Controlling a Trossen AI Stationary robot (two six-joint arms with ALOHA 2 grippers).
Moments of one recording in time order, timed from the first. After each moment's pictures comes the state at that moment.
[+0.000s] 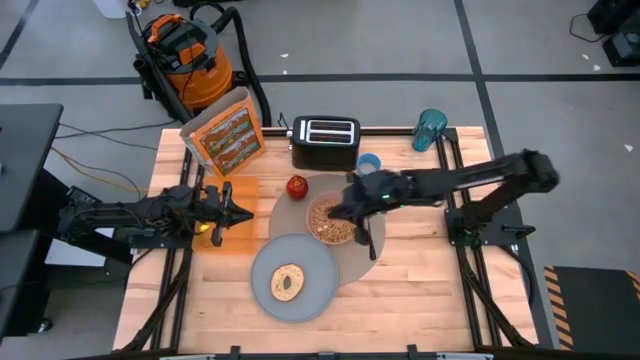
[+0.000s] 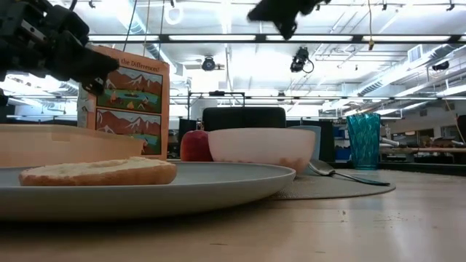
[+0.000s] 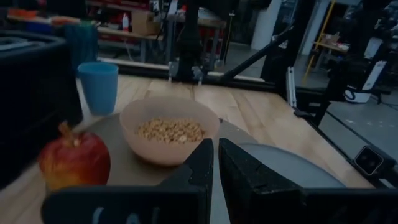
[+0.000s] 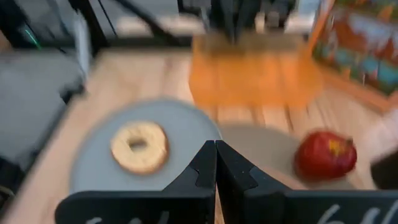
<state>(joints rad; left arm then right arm) 0.07 0.20 0.06 0.08 0.11 -0.13 0.09 1.44 1.15 -0.25 -0.01 0.05</state>
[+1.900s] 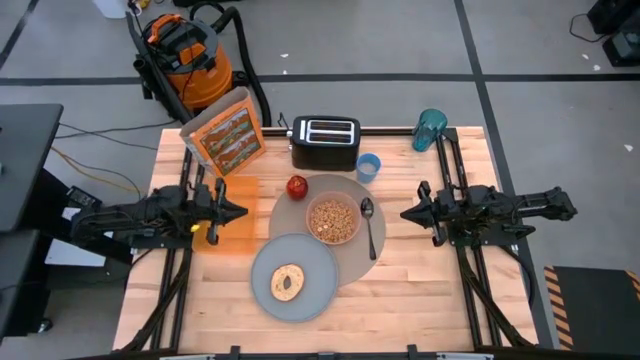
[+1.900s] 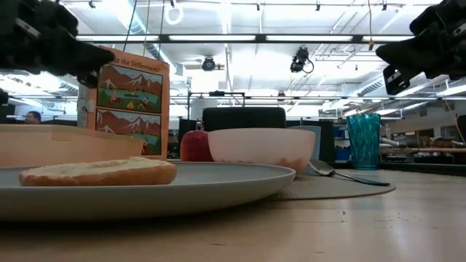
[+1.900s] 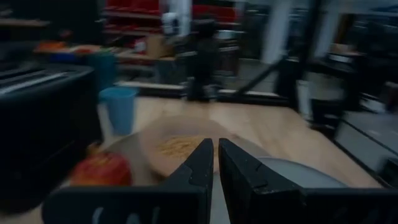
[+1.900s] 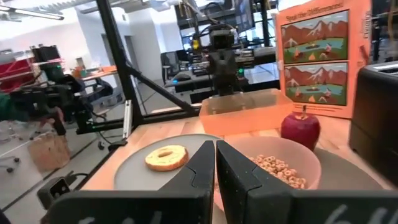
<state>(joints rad) 0.08 0.00 0.06 -0.04 0.03 -0.08 0.09 0.00 0.01 0.05 -0.01 0.18</state>
